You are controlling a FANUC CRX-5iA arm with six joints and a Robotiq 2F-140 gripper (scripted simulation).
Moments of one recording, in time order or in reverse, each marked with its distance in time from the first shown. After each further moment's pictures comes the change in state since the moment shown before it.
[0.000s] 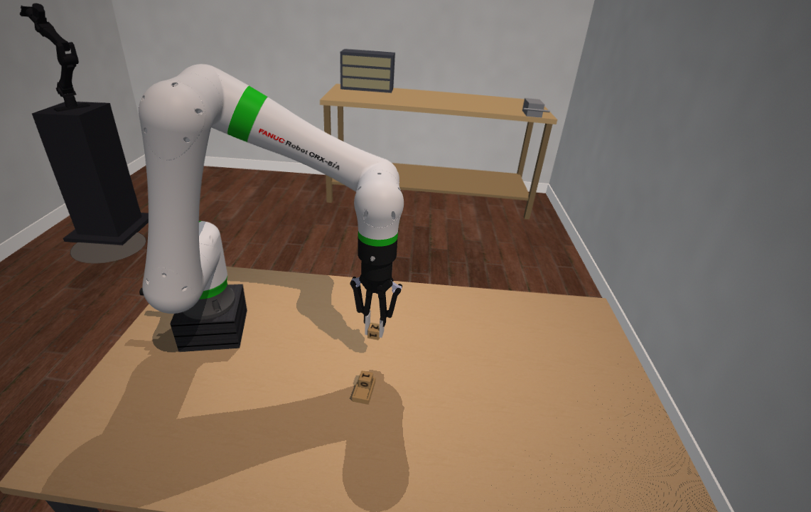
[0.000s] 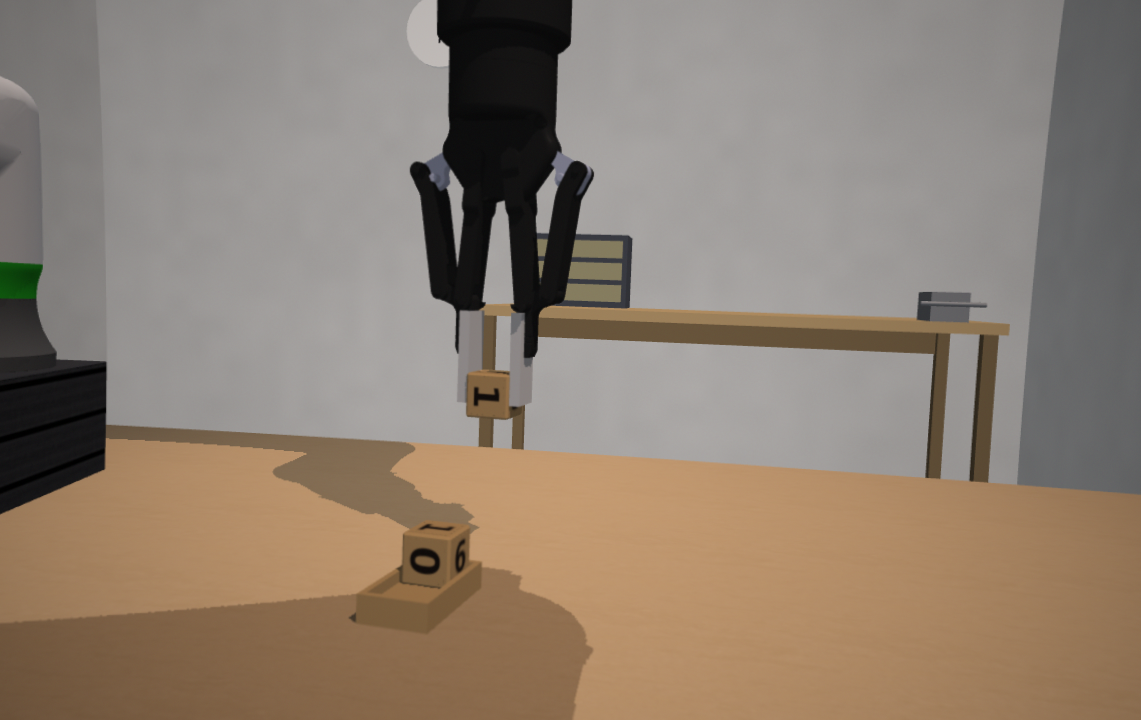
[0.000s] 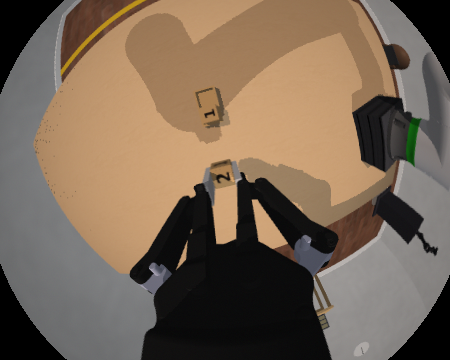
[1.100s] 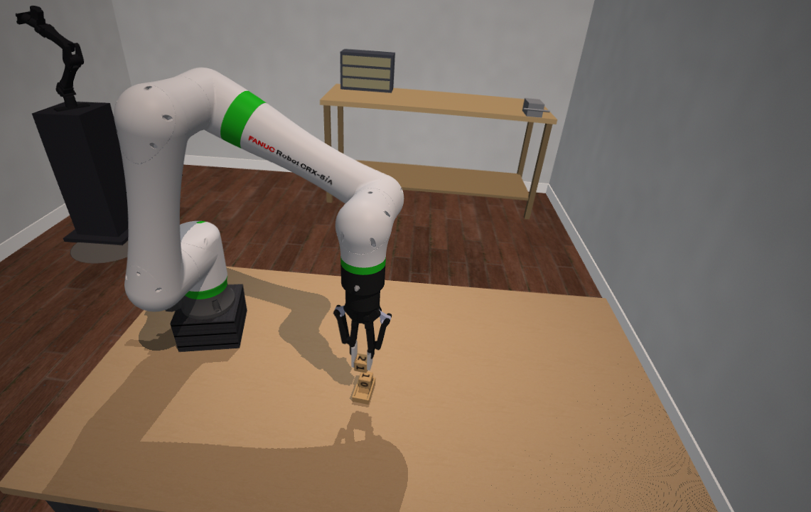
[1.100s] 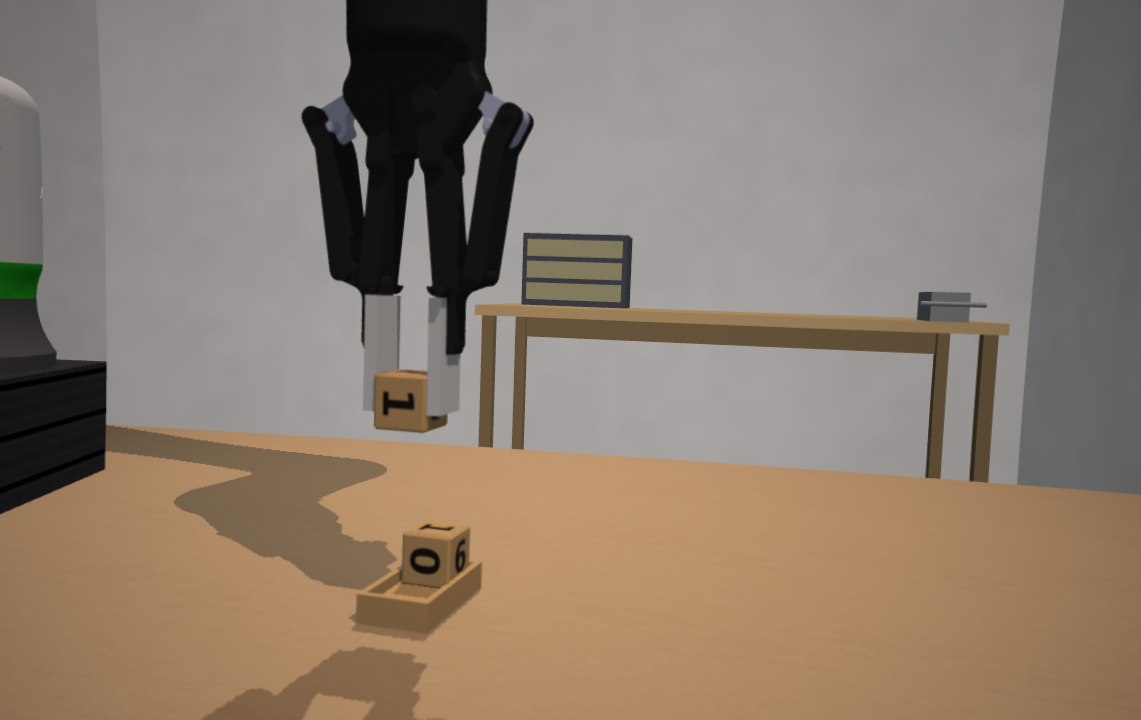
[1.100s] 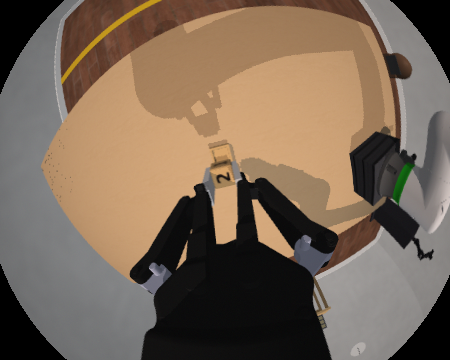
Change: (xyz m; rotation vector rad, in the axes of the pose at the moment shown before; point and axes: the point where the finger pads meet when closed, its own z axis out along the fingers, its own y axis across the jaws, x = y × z) arm 0.128 0.001 -0.010 0.000 0.000 0.000
